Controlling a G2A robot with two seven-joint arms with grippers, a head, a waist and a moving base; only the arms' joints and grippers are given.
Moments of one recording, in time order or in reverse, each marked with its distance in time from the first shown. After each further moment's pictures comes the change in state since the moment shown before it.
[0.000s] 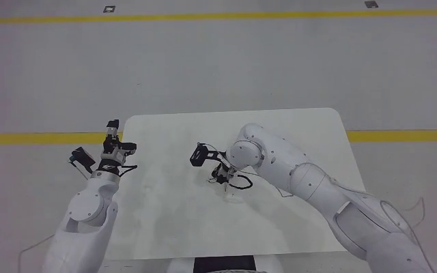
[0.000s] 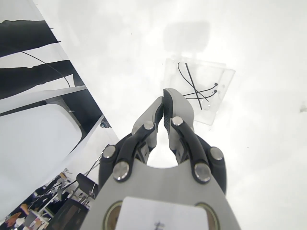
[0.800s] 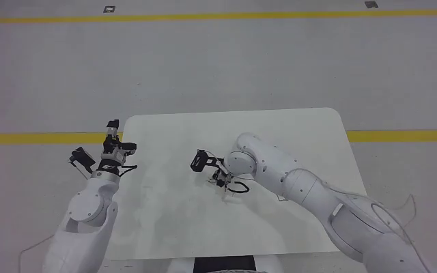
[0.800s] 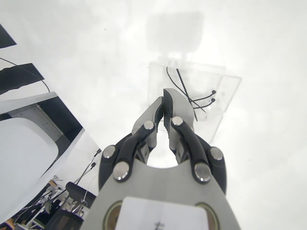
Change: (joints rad) left arm 0.000 0.000 0.000 0.000 0.000 0.000 0.000; right arm -0.009 -0.031 -0.076 0.082 -0.110 0.015 -0.111
